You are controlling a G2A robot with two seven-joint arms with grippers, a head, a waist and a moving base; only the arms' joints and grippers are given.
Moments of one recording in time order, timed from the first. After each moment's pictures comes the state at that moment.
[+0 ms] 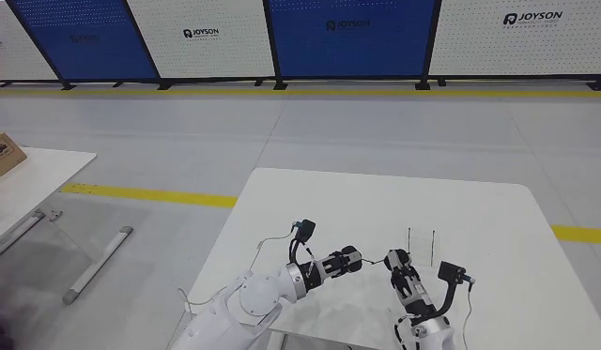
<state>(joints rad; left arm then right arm) 1.41 -1.13 -1.04 -1.67 -0.07 -0.08 -0.42 -1.62 -1.29 1.11 -1.66 -0.53 -0.18 -0.14</state>
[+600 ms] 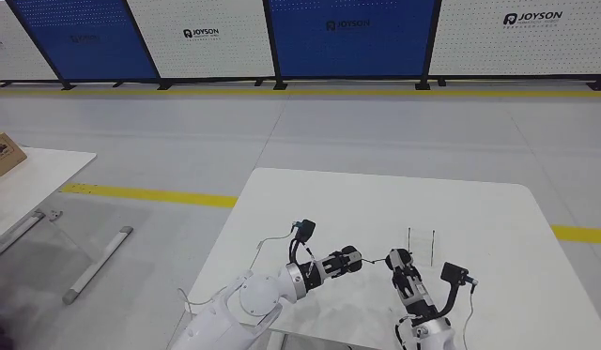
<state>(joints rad) 1.41 -1.13 -1.04 -1.67 -0.07 -0.08 -0.42 -1.64 -1.30 1.12 -1.67 -0.53 -0.20 -0.15</state>
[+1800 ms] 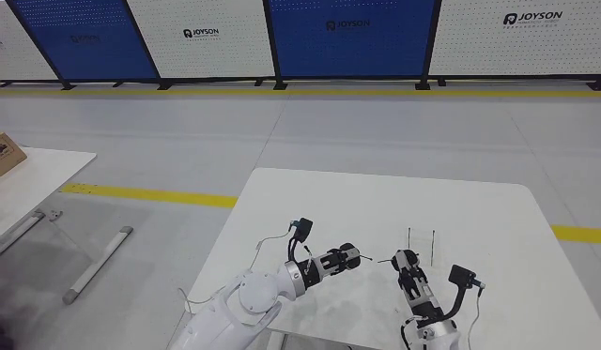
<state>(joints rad) 1.40 -1.13 -1.05 -1.65 -0.12 -0.07 -0.41 -1.65 -1.30 1.14 -1.67 -0.50 -0.21 -0.14</state>
